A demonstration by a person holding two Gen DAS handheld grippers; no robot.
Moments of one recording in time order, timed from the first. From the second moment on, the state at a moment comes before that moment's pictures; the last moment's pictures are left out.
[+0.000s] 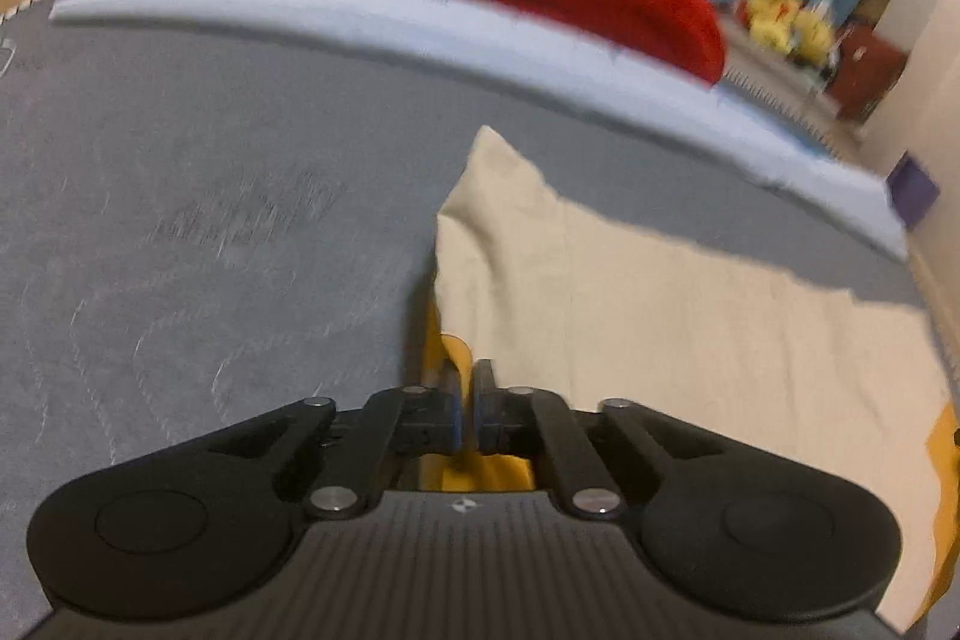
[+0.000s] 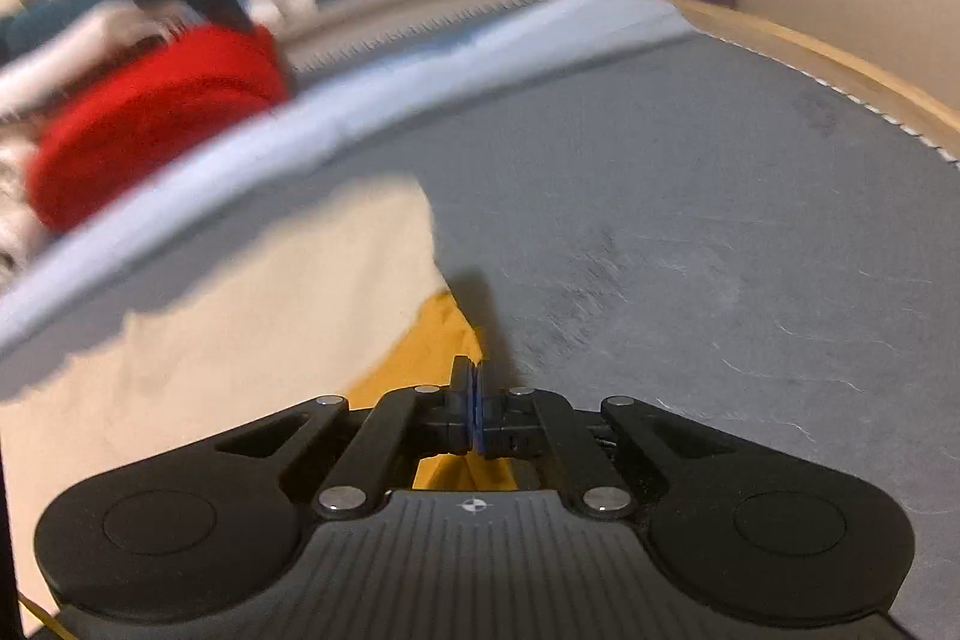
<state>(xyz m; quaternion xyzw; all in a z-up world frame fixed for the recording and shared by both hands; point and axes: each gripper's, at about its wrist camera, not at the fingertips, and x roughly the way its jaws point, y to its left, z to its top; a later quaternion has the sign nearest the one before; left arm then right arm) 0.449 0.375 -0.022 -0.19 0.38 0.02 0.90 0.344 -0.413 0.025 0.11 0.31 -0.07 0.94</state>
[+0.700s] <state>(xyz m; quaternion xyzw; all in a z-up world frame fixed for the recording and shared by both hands) 0.370 0.321 -0.052 0.00 0.53 -0.14 0.84 0.244 -0.409 -0.037 -0.06 0.49 0.00 0.87</state>
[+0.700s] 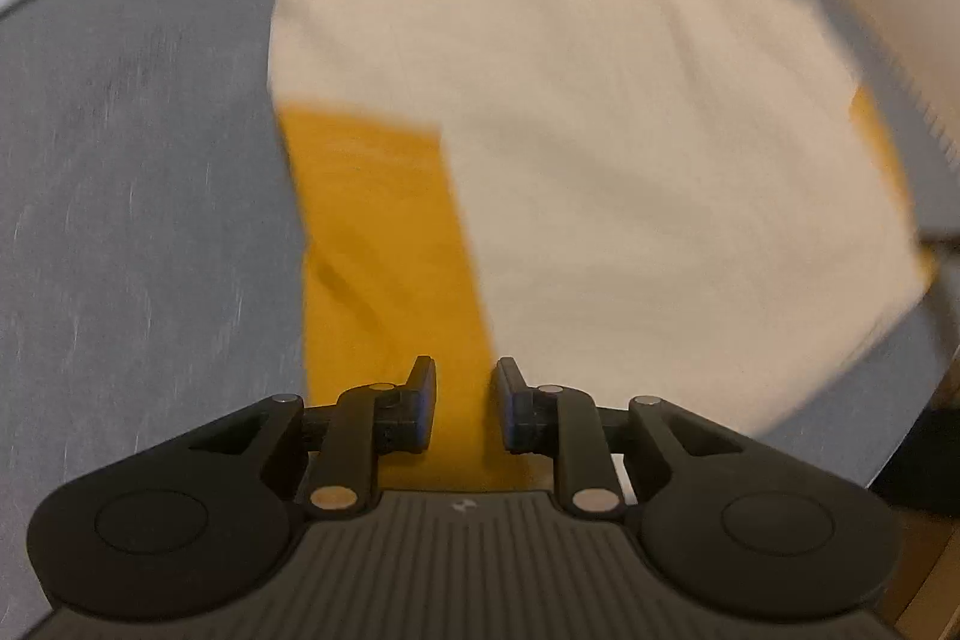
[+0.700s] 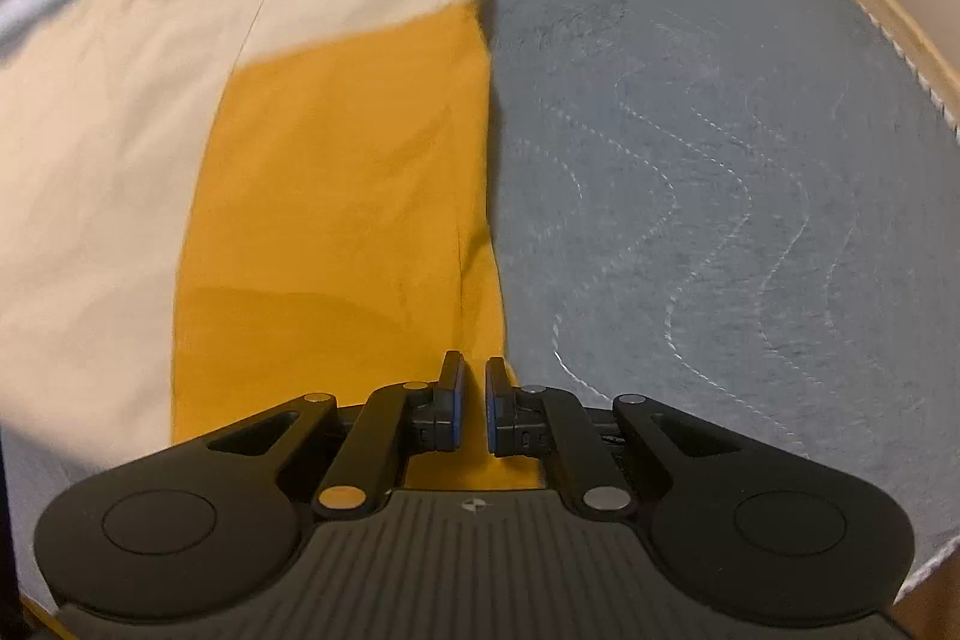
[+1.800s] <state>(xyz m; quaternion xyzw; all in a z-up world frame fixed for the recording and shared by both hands) 0.266 0.324 -0.056 -0.32 0.46 0.03 0.83 0.103 -0.296 0.038 -0.03 0.25 0.00 0.97</state>
